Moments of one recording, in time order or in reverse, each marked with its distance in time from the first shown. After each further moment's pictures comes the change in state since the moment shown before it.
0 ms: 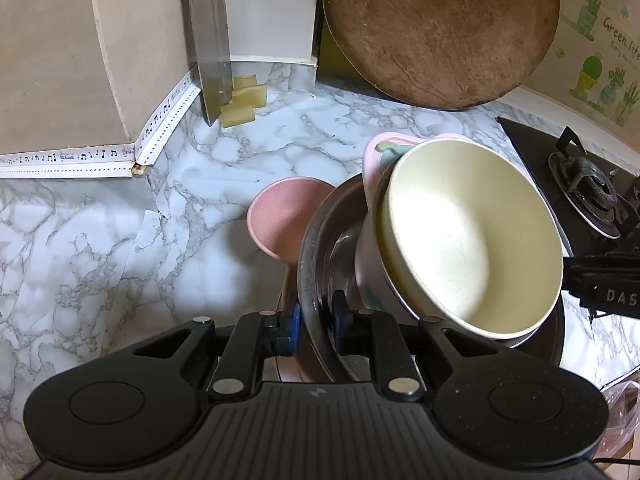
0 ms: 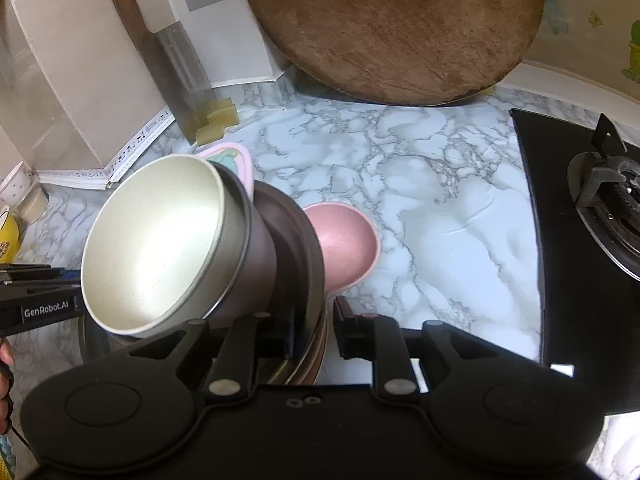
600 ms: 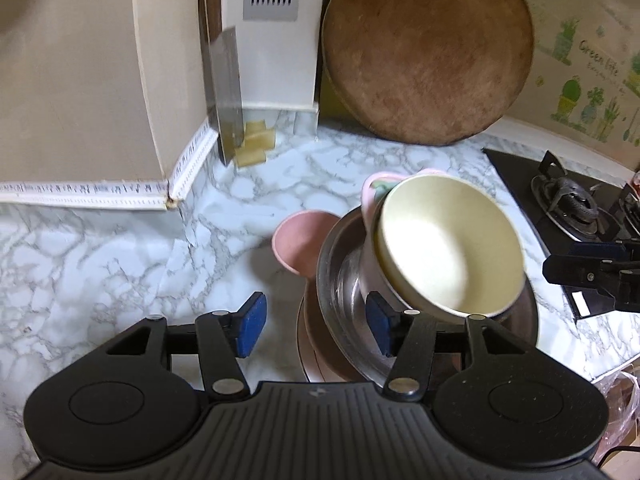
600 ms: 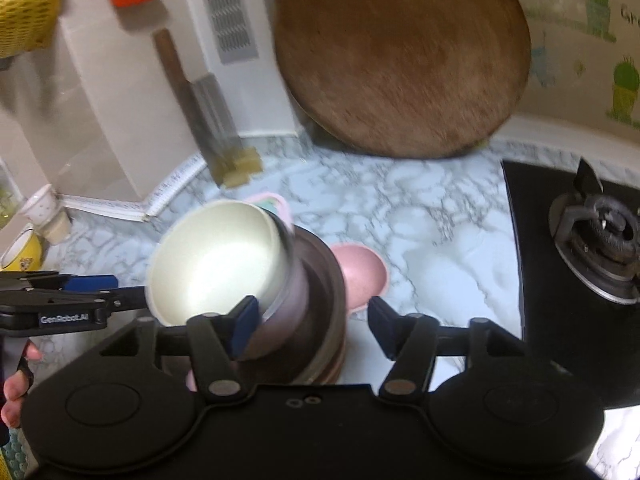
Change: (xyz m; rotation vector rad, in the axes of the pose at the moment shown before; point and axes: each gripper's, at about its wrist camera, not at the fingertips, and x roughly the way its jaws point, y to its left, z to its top) left arm -0.055 0.010 -0.015 0.031 -0.141 -0.006; right arm -0.063 0.022 -0.010 -0.042 -0.160 0.019
